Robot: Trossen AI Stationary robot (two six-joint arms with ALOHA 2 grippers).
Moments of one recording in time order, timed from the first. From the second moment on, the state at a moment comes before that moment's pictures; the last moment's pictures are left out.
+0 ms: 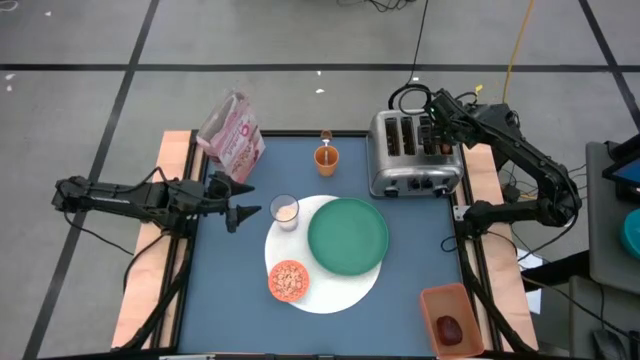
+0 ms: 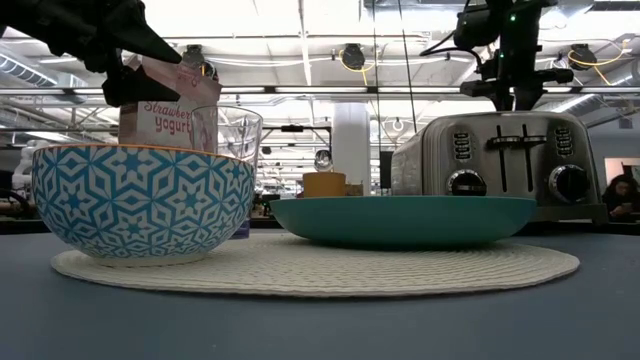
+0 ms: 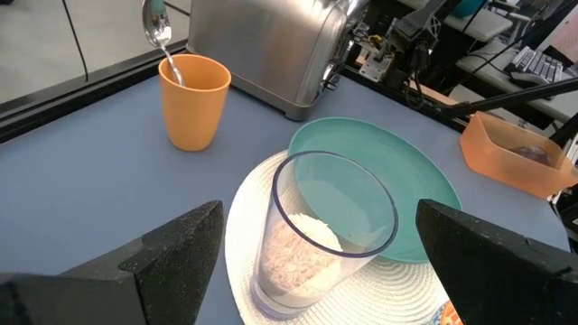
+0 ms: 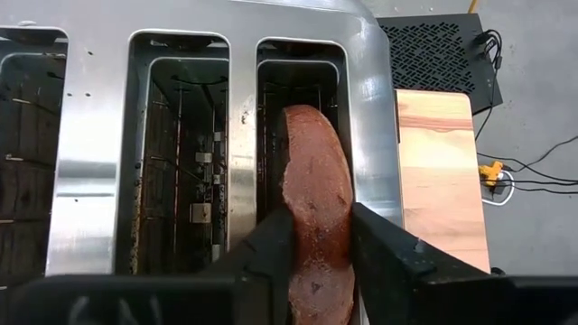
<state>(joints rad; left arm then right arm) -0.07 0.55 0.45 -0.26 -0.29 -0.45 -0.87 1.21 1.17 -1.20 0.42 0.61</state>
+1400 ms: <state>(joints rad) -0.07 0.55 0.45 -0.26 -0.29 -0.45 -0.87 0.97 1.17 -0.91 0.42 0.47</state>
